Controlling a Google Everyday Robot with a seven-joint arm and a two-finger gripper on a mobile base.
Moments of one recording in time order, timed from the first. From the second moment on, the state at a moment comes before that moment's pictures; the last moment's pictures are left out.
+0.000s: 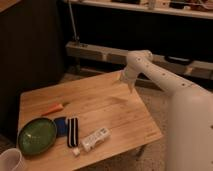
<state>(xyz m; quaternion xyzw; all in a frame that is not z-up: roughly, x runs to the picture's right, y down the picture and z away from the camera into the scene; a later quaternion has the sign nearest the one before) 0.128 -0.004 0.889 -0.15 -0.25 -0.50 0.82</state>
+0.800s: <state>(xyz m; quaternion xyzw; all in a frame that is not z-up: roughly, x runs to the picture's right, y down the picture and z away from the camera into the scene) 0.025 0.113 0.782 -0.18 -0.33 -0.56 0.74</state>
